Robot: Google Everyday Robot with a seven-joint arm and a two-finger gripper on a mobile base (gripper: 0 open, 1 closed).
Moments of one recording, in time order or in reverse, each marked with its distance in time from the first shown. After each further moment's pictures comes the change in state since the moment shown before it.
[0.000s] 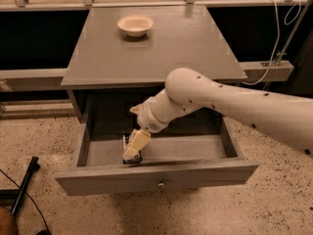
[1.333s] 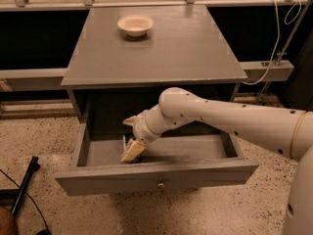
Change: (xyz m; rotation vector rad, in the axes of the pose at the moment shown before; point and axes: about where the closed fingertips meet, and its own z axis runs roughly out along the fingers) arm 0.028 -0.010 0.064 -0.001 -0.044 -0.082
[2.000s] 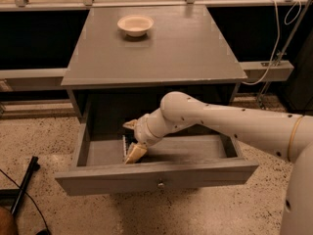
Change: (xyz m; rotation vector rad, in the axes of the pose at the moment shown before) arm 0.014 0.005 0.011 -0.021 -0.014 -0.039
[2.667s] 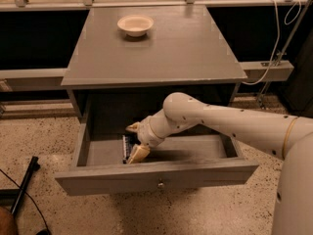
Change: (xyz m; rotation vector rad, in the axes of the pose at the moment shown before) arm 0.019 0.002 0.007 -0.052 -0.006 0.034
